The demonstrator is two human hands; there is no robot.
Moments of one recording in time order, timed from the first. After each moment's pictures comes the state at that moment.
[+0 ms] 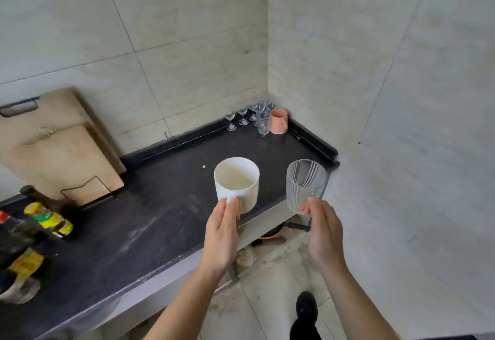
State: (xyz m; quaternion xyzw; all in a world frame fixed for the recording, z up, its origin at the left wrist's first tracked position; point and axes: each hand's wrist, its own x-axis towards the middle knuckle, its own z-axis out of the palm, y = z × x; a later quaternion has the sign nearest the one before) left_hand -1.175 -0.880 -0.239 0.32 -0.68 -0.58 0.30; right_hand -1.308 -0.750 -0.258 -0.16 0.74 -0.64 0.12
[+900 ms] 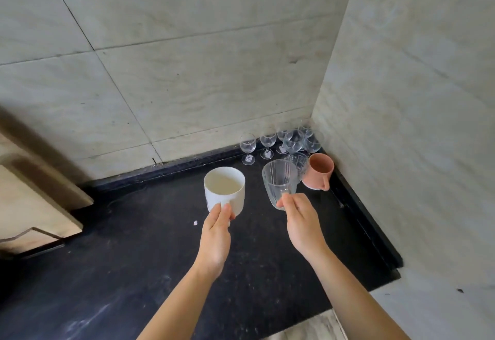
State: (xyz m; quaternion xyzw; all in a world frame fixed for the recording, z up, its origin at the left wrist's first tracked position) left_hand -1.432 -1.180 -0.319 0.49 -0.55 -0.62 0.28; right_hand -1.597 -1.104 -0.310 -0.30 0.78 -0.47 0.29
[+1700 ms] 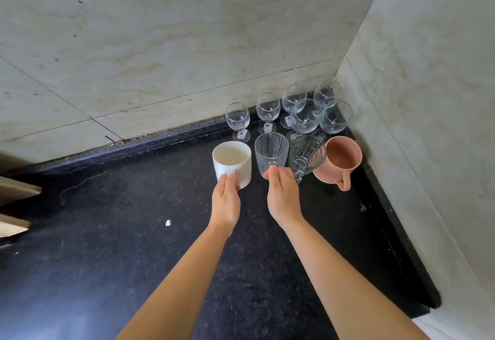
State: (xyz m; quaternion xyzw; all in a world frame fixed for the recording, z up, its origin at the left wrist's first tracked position) left_hand -1.563 -1.280 -0.457 0.59 -0.51 -0.57 0.24; right_hand -1.677 -1.230 -0.453 -0.26 0.79 -0.45 0.34
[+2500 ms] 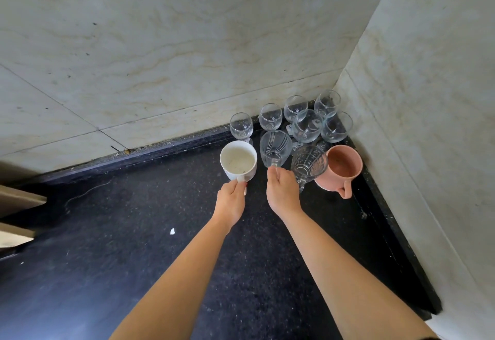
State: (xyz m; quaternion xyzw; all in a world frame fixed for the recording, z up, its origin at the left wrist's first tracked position) left_hand -1.568 -1.306 -0.452 0.59 -0.57 -0.56 0.10; right_hand -1.685 -1.256 -0.454 -0.24 0.83 -0.36 0.35
